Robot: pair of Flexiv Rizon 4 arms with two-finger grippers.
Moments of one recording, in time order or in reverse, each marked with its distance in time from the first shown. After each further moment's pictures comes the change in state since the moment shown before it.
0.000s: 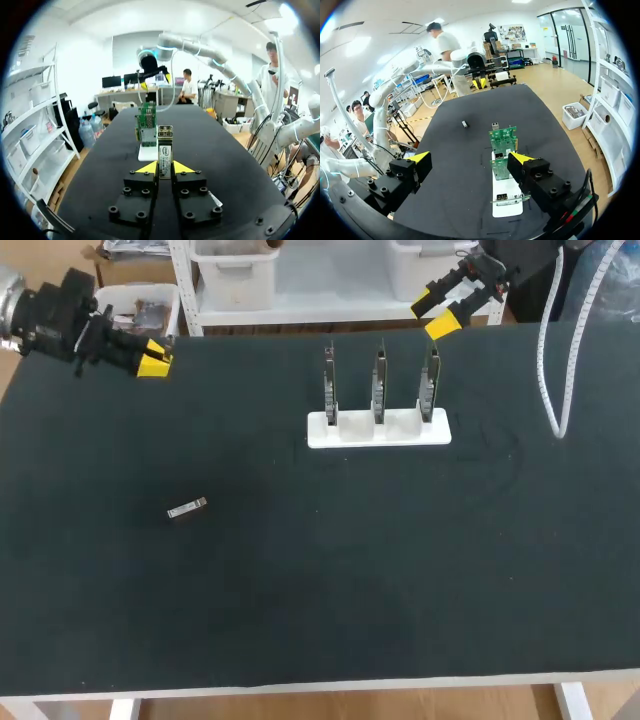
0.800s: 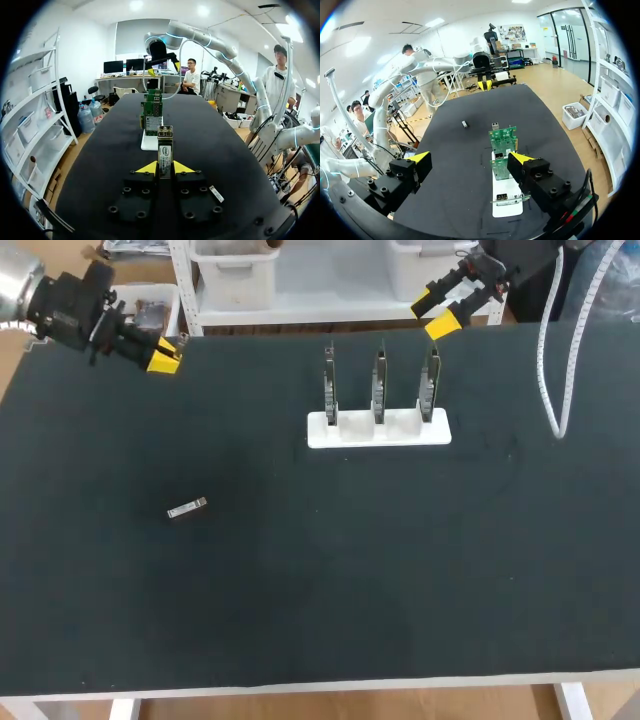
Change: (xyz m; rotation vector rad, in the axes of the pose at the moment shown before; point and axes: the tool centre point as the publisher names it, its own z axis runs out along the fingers) left arm 0.009 0.017 0.007 0.010 0.140 -0.070; right arm 0.000 0.000 0.000 0.000 0.000 0.000
